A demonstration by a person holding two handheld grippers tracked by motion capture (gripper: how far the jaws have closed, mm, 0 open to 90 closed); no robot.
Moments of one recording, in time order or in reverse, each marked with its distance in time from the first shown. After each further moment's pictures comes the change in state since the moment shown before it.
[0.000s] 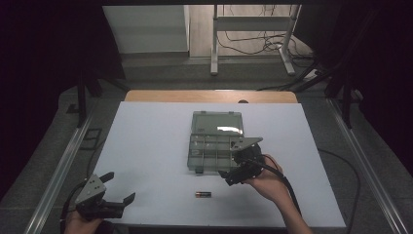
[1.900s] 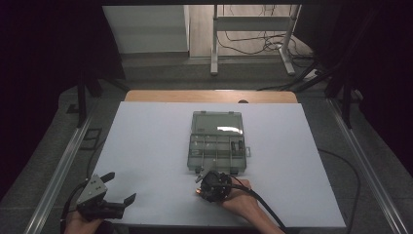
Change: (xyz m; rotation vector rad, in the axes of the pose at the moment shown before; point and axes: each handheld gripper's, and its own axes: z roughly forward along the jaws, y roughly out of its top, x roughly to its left) left arm -0.001 0.000 0.001 0.008 -0.002 0.011; right arm 0.073 -0.006 0.070 0.247 0.224 -0.220
